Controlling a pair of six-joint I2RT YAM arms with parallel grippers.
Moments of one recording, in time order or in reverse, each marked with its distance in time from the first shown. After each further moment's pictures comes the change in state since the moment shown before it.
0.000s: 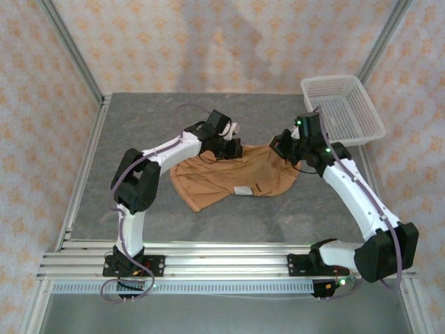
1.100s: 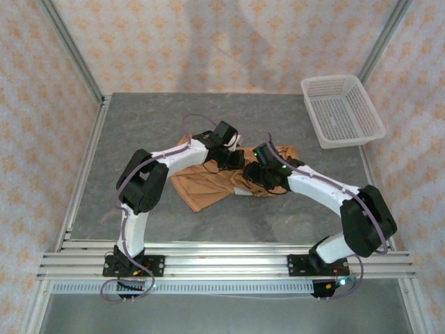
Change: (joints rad) left arm -0.050 0.029 -0.064 0.007 -0.037 -0.045; right arm 0.307 0.253 -0.207 0.175 0.293 -0.011
